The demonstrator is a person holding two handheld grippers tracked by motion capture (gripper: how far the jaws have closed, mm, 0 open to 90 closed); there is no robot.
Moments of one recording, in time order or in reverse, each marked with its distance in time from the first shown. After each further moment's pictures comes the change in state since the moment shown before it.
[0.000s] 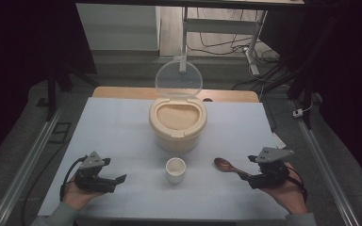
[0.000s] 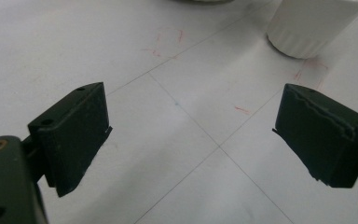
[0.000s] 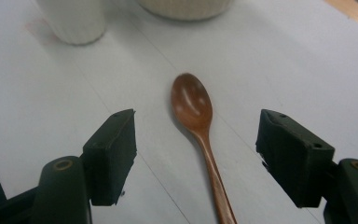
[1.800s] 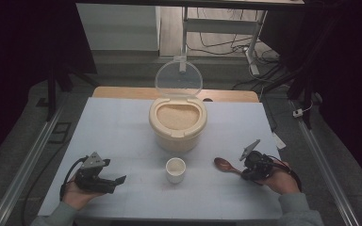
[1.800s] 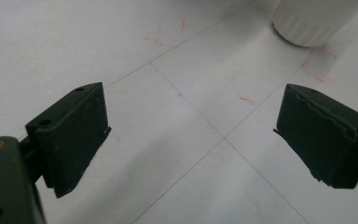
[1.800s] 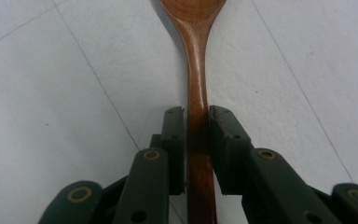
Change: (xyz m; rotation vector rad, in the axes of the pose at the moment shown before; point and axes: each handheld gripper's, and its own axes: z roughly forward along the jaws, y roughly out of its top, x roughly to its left) left arm 0.002 -0.003 0.003 0.028 0.000 0.008; right arm -0.037 -0.013 0.073 0.498 0.169 -0.086
